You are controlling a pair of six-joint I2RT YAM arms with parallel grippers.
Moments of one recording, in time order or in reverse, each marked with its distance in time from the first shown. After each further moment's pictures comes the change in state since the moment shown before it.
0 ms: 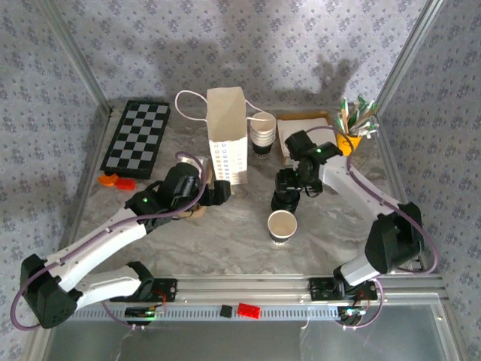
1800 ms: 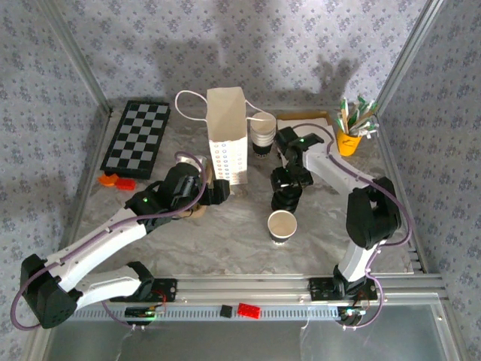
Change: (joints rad) left arm 0.000 0.000 0.000 -0.001 -0.027 -0.004; right arm -0.009 0.196 0.117 -0.020 0.016 -0.163
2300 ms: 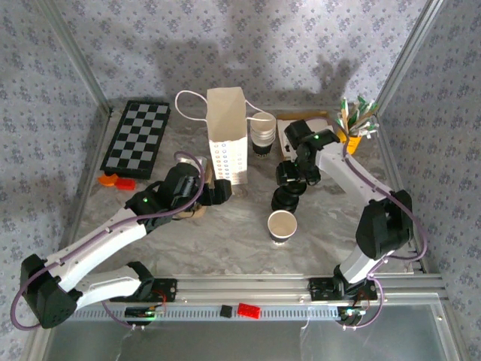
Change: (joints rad) left arm -0.006 0.000 0.000 0.003 0.059 -0.090; right arm -0.028 -0.118 0.025 -0.062 -0.038 0.024
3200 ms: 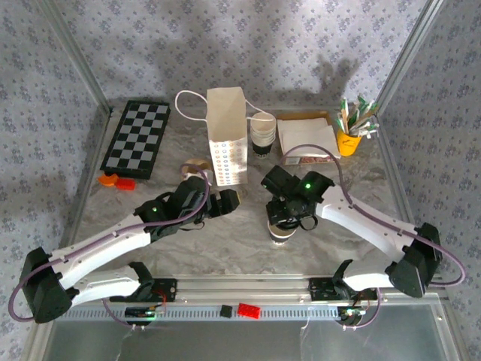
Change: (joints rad) left arm -0.122 -0.002 -0.091 0.073 0.016 -0.283; right arm 0.444 -0.288 -0.257 -0.047 0.196 0.333
